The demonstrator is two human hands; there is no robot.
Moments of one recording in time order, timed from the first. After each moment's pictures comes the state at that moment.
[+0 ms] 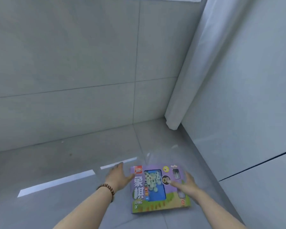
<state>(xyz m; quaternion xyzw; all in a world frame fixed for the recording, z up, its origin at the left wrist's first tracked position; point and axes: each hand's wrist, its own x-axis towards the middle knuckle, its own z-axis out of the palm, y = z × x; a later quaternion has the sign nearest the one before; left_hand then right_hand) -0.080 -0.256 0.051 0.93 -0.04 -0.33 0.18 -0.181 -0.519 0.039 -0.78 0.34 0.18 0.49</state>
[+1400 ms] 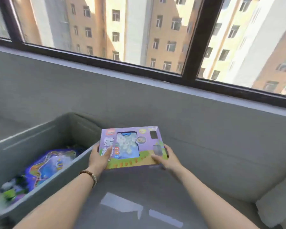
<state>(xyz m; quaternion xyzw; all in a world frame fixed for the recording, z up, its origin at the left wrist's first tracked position) -0.141 0.171 0.282 0.71 0.34 0.18 0.59 -0.050 -0.070 0.291 -0.79 -0.06 0.19 0.58</state>
